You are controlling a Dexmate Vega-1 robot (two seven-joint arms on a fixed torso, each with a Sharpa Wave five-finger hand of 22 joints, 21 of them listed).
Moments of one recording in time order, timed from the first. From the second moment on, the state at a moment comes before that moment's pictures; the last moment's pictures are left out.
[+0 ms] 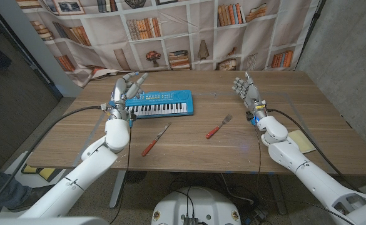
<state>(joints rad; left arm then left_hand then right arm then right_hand) 1.15 0.62 0.26 -1.88 0.07 0.03 0.67 0.73 -0.01 0.02 -0.03 0.19 0.52 0.05 0.19 0.19 1.42 -0.18 0.97 0.37 1.43 -0.20 1.15 0.51 1.16 -0.22 1.14 0.47 -0.89 -0.49 -0.39 -1.32 0.58 0.42 0.02 0.12 0.00 0.19 -0.07 0.20 0.14 0.11 0.20 0.18 0.15 0.14 0.23 0.18 0.07 0.08 0.19 0.18 0.19 -0.04 0.20 0.18</state>
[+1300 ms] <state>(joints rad) 1.17 0.76 0.33 -2.13 0.21 0.41 0.55 1.24 -0.04 0.34 -0.16 0.47 0.26 0.03 0.19 0.19 1.33 -0.21 1.17 0.51 1.40 -0.20 1.27 0.79 1.04 -0.17 1.24 0.54 -0.90 -0.49 -0.38 -1.31 0.61 0.43 0.05 0.13 0.00 0.19 -0.08 0.20 0.14 0.10 0.20 0.18 0.16 0.14 0.23 0.18 0.08 0.08 0.19 0.18 0.20 -0.03 0.20 0.18</state>
